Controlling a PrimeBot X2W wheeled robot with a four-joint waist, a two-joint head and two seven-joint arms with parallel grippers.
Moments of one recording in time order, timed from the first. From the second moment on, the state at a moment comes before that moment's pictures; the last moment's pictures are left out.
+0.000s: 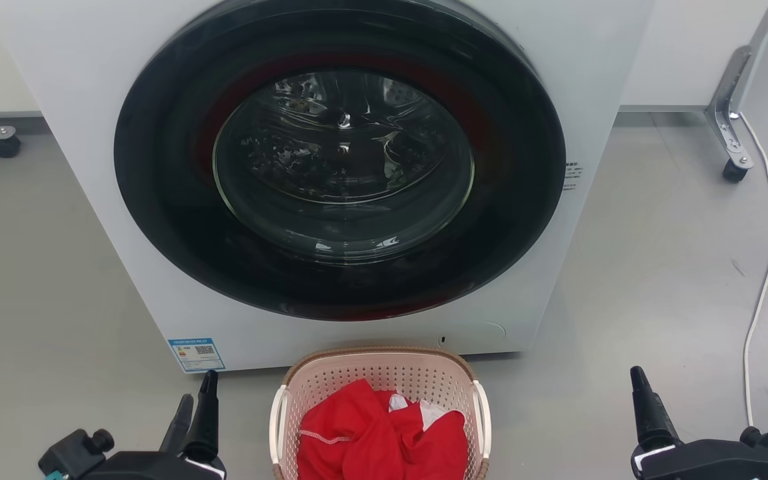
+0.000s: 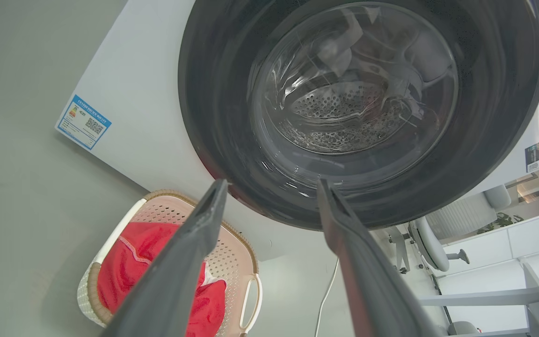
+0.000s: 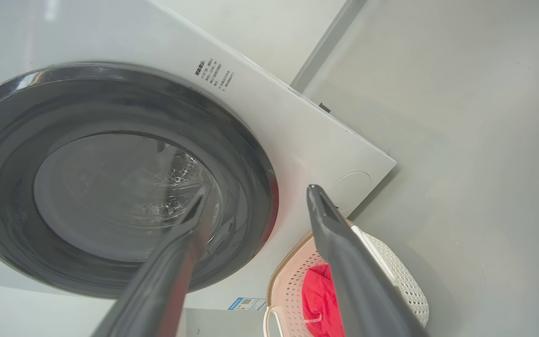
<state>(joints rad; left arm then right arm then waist) -0.03 0.08 -0.10 0.25 -1.11 -0.03 -0.03 -0.05 -0.05 0.06 0.27 1.09 0.02 -0.03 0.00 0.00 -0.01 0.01</state>
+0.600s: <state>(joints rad) -0.03 0.12 -0.17 0.22 -0.73 0.02 -0.09 -0.05 -0.05 0.13 0.26 0.79 -0.02 -0.09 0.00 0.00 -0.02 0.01</state>
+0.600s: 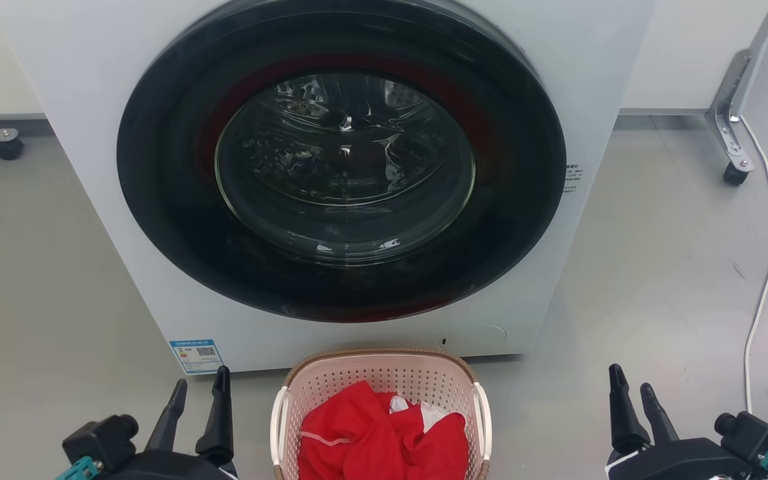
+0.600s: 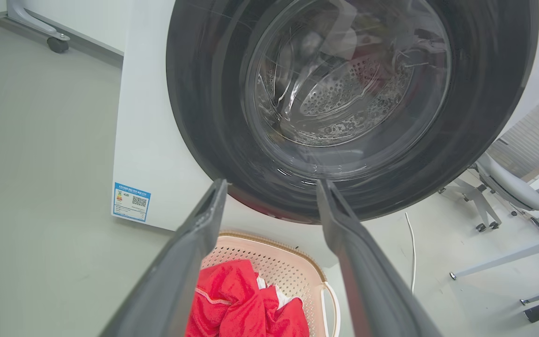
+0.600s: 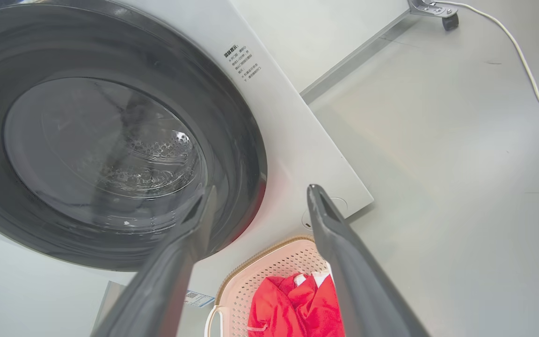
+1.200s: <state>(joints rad) -0.01 0.12 -0.19 0.19 -0.41 0.06 -0.16 -0.05 -0.06 0.19 0.23 0.50 -0.07 -0.16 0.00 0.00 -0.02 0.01</state>
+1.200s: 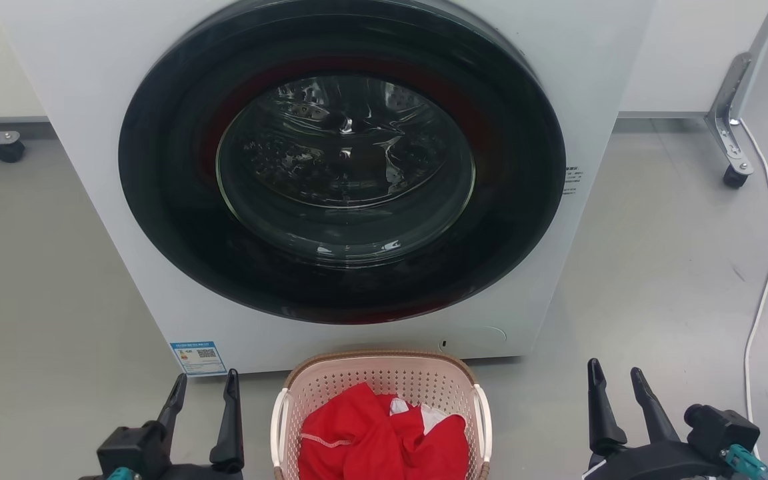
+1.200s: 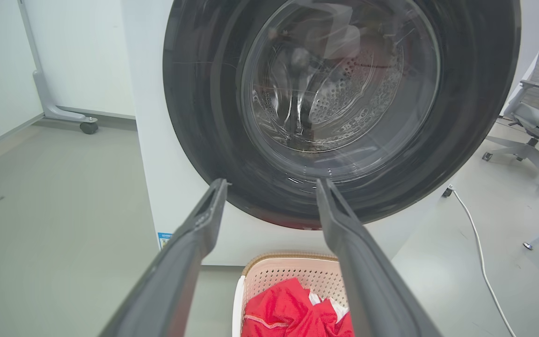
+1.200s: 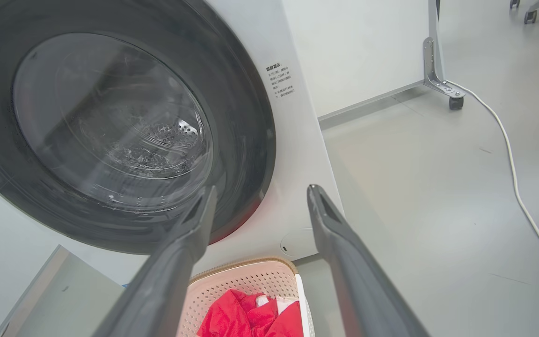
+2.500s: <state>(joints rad) 0.03 0.10 -0.22 0.15 -0.06 0.12 -0.25 -0.03 -0.06 0.25 0.17 0.14 -0.12 -0.25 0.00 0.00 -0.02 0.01</state>
